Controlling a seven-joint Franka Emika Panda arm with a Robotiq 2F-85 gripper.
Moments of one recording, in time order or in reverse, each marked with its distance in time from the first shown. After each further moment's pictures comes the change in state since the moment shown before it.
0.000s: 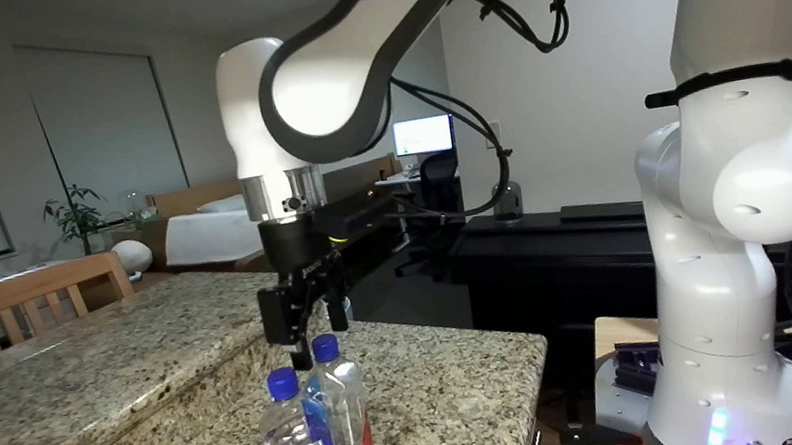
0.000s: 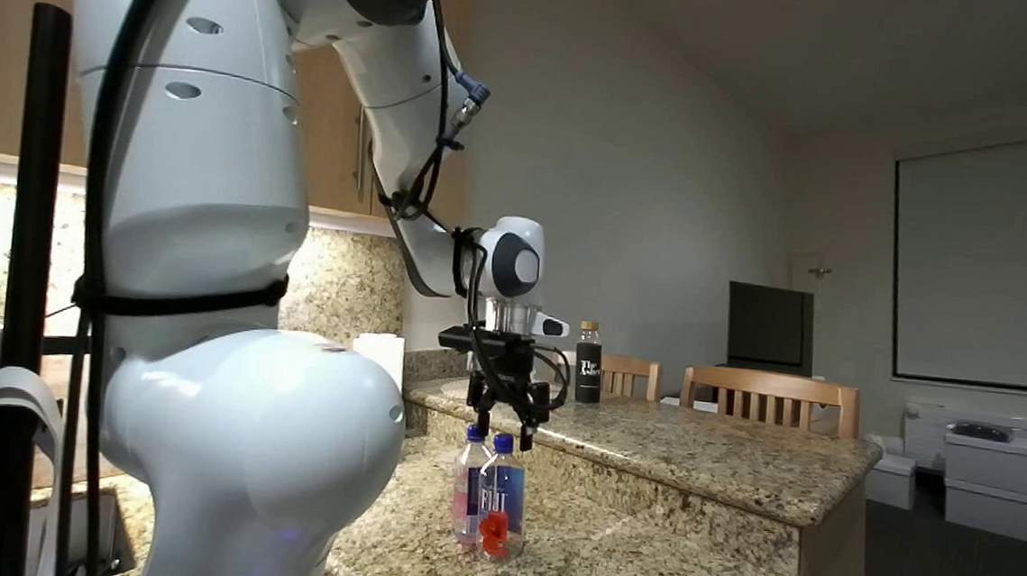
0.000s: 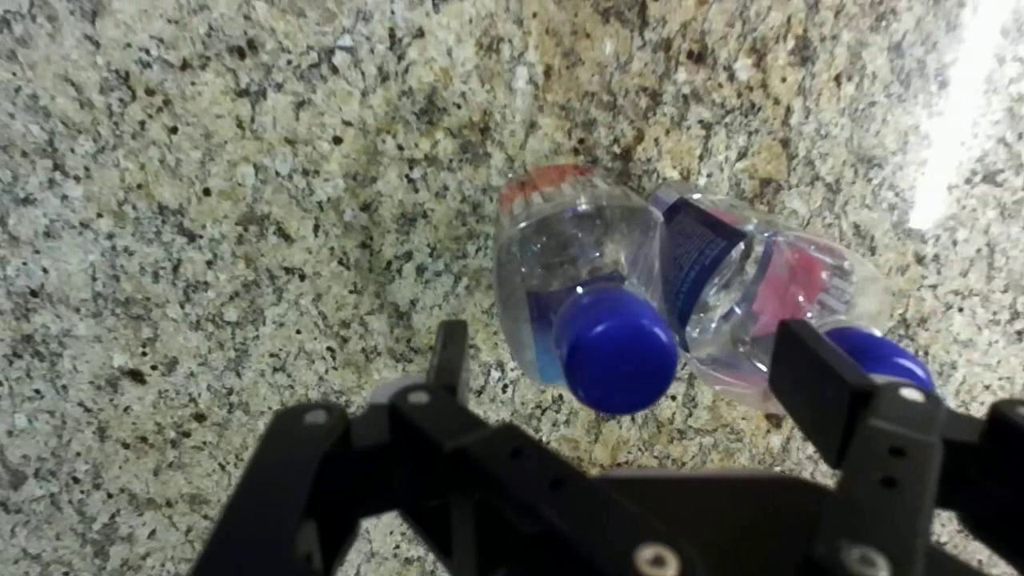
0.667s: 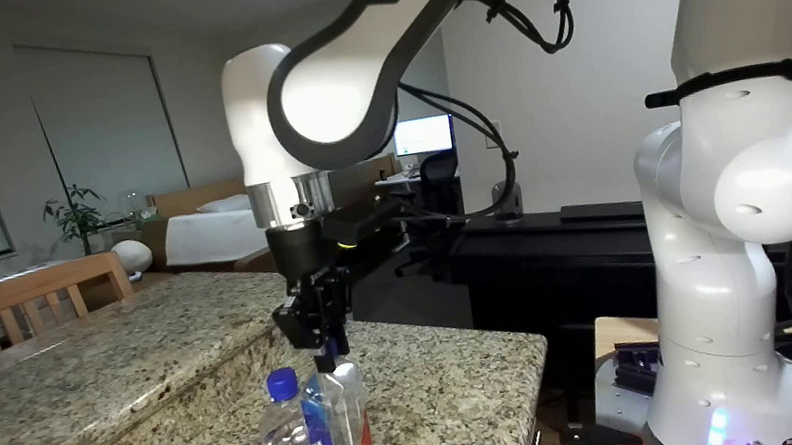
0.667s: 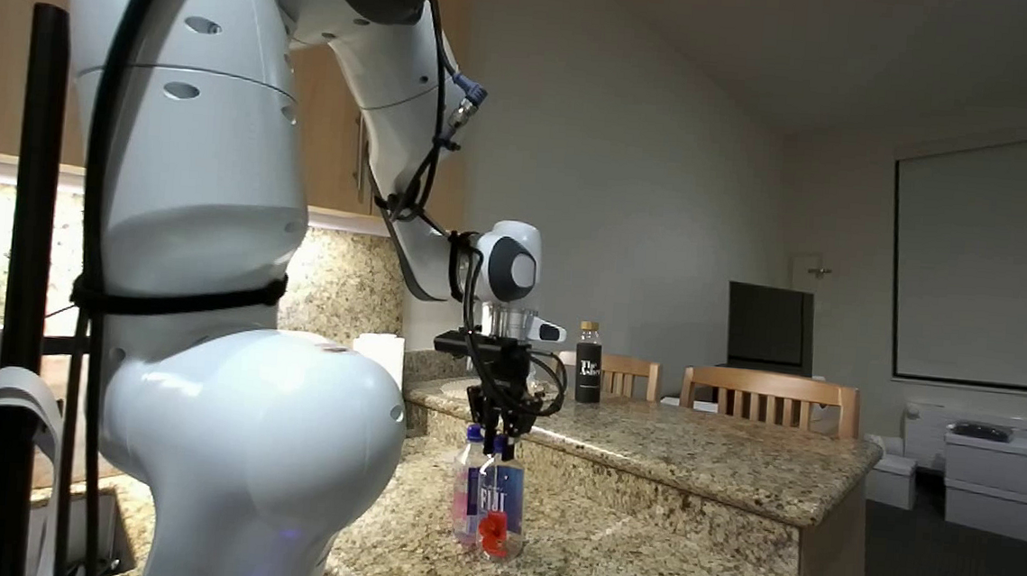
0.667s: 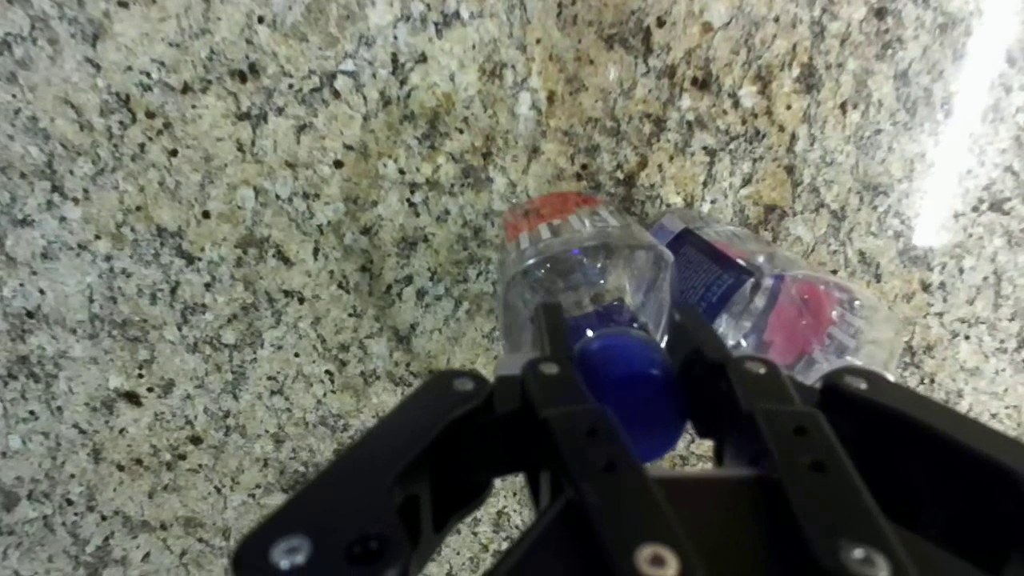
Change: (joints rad) arm 0.007 -0.007 0.000 -0.025 0.002 0.006 -0.003
